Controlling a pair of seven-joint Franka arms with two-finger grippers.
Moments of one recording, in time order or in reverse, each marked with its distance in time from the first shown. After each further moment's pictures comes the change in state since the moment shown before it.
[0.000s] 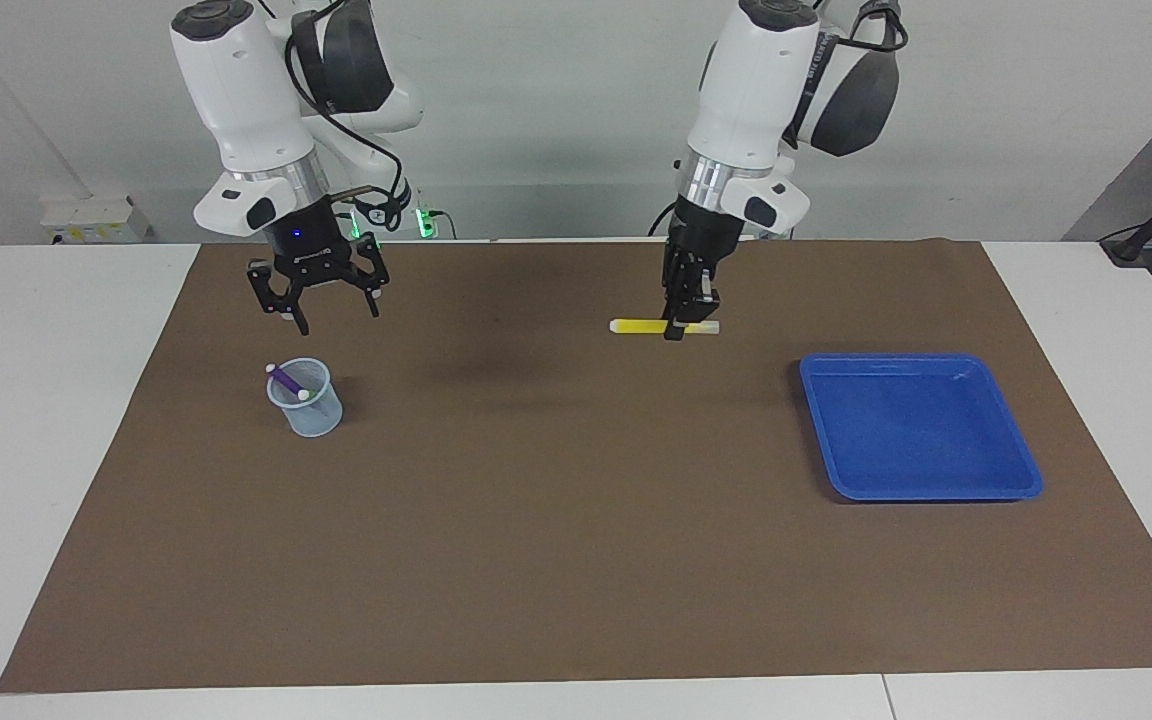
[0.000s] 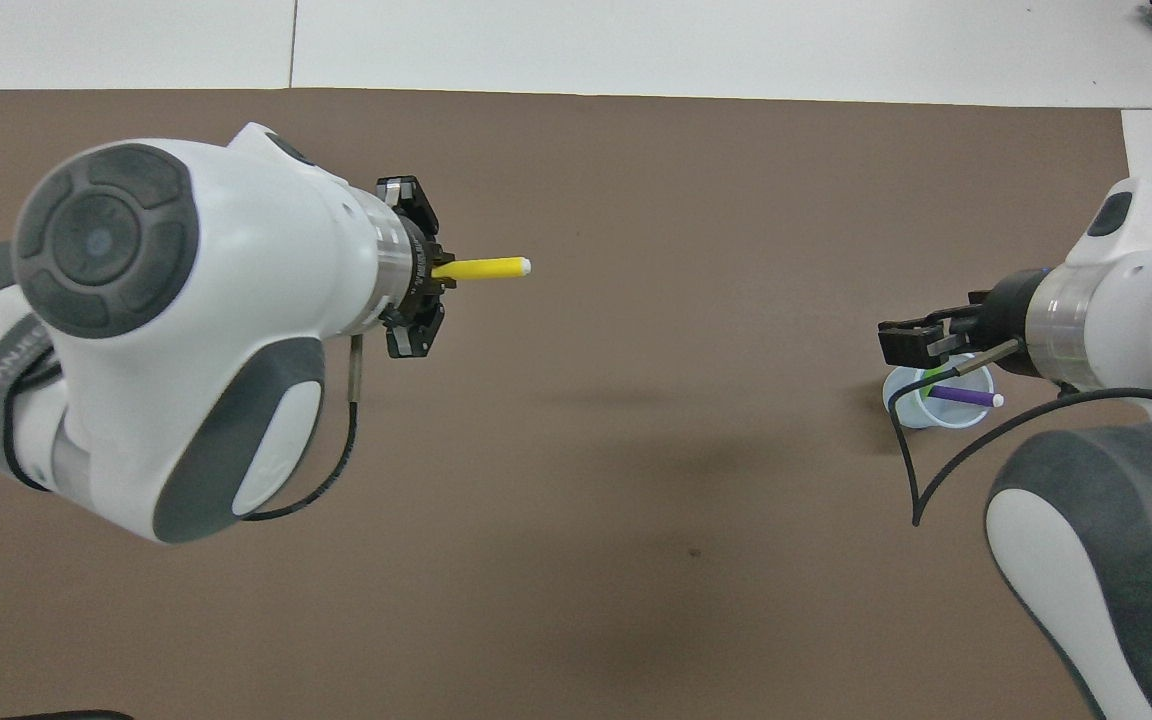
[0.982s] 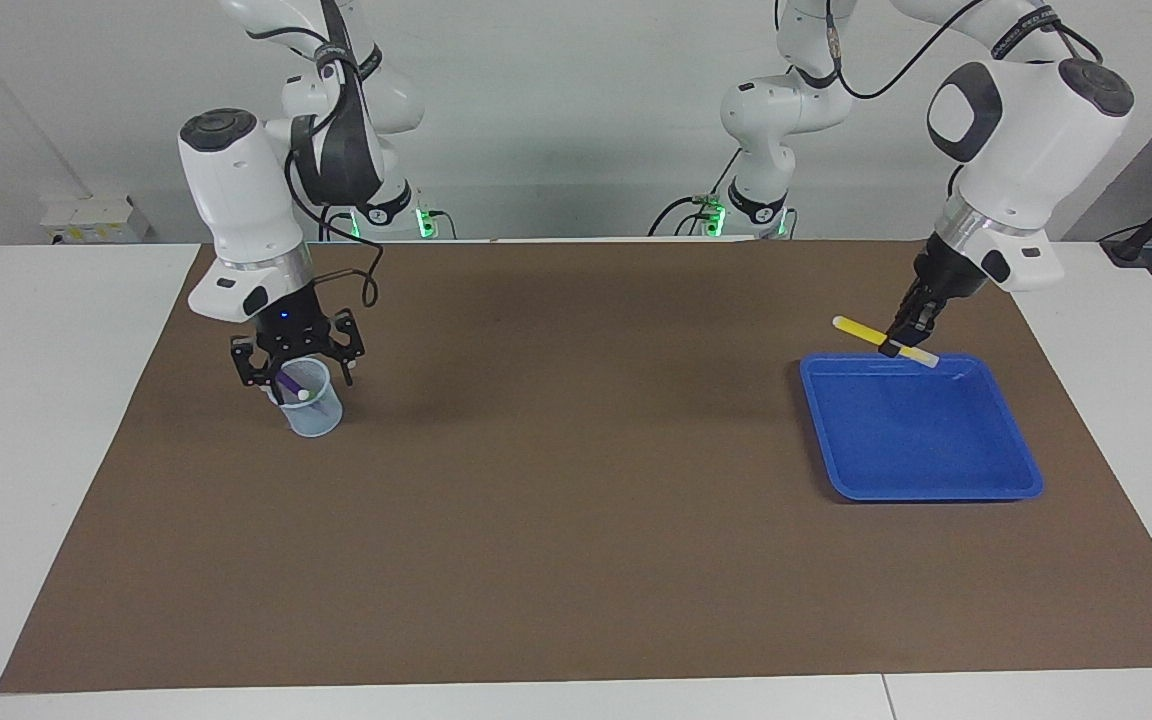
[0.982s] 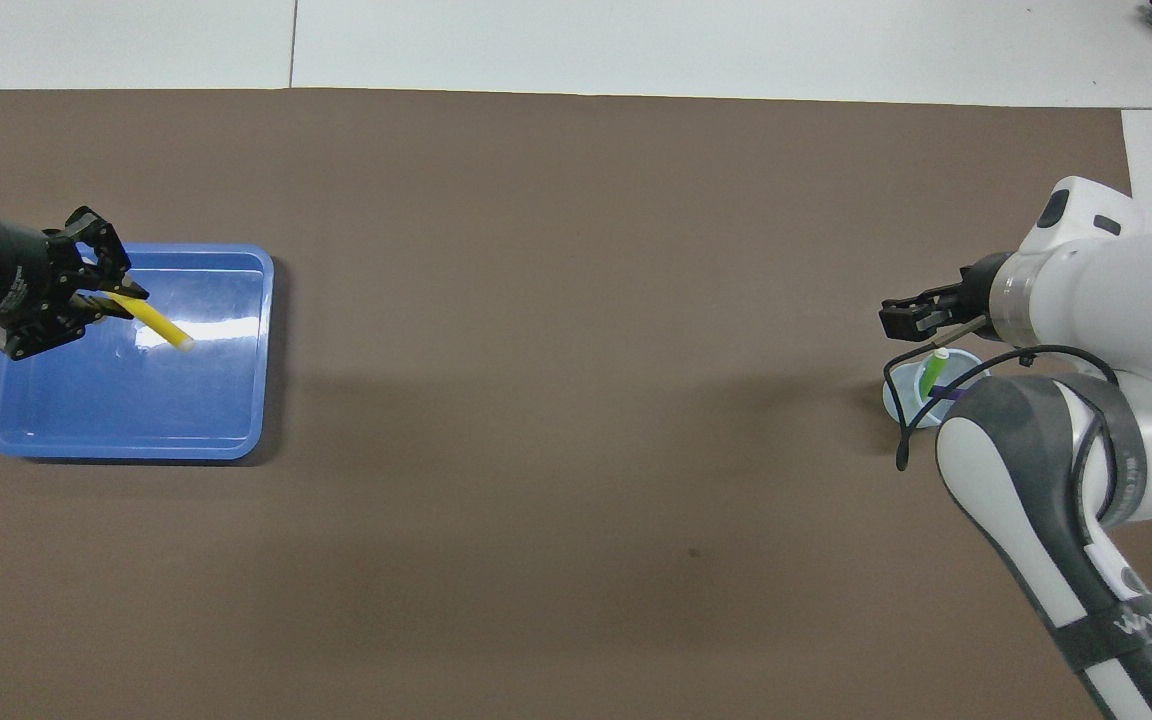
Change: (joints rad) left arm 0.471 -0.092 0.007 -0.163 -0.091 -0.157 1.175; right arm -0.065 0.148 0.000 -0.065 -0.062 0.233 -0.102
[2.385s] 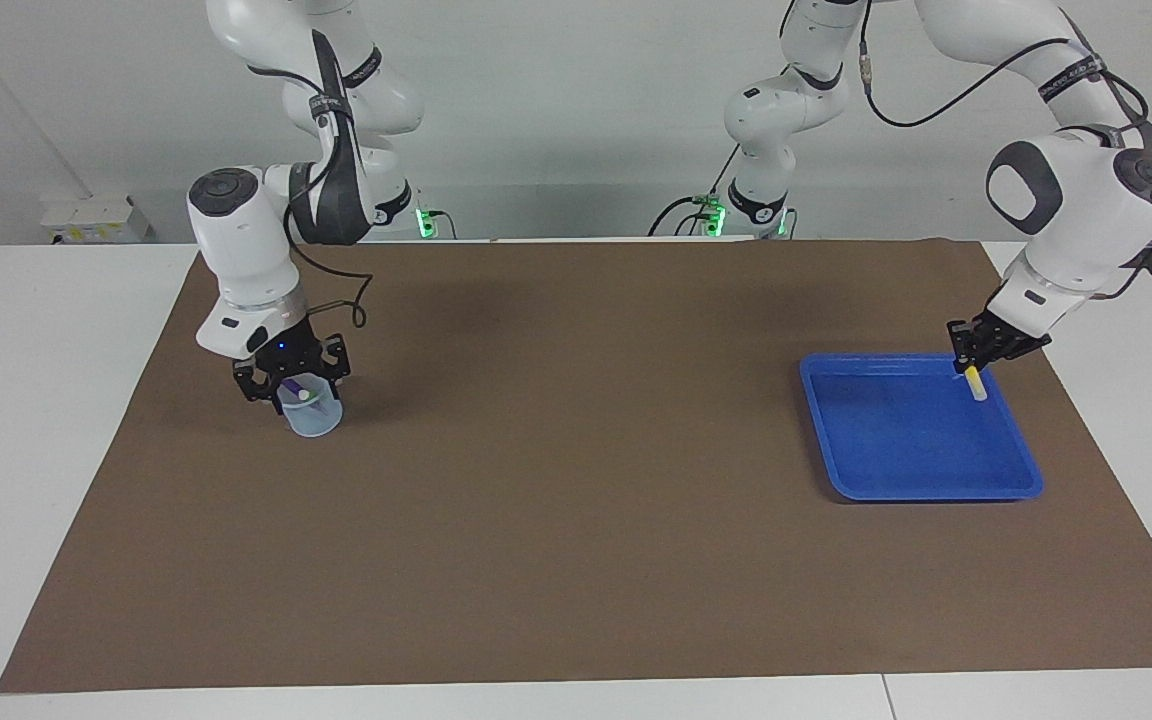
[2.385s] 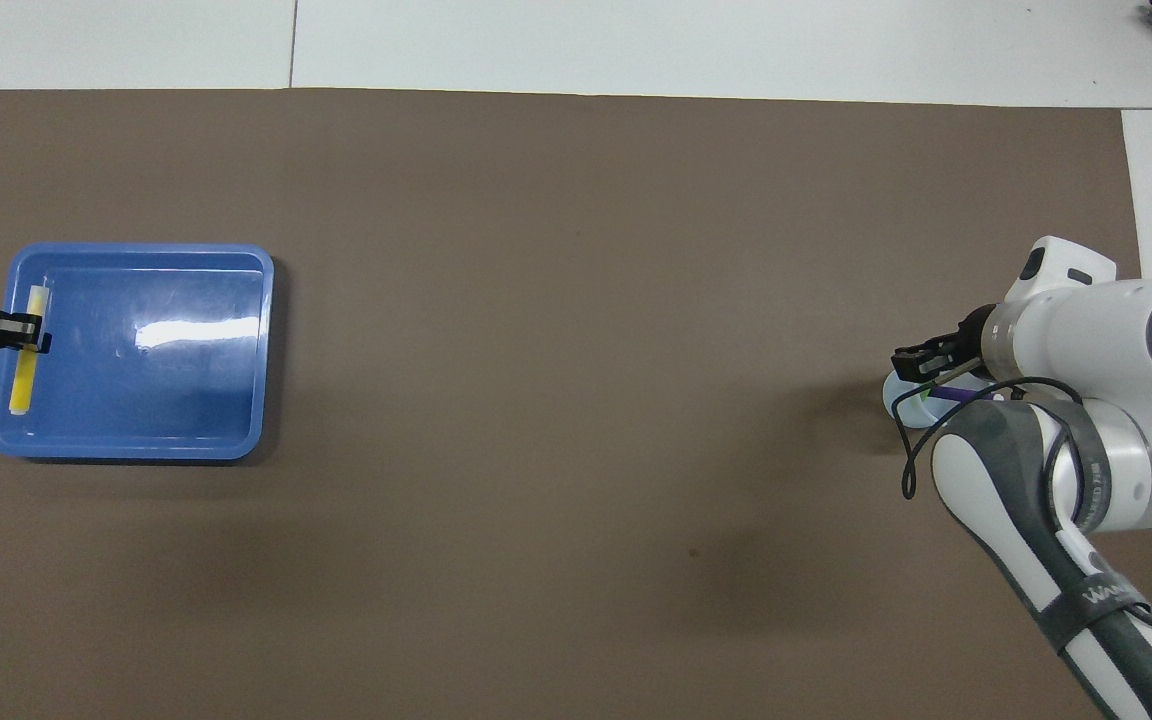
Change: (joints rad) left arm 0.188 0.113 -0.001 -0.091 0.188 0.135 1.111; right arm -0.066 0.014 -0.001 -0.143 -0.041 0.052 -0.030
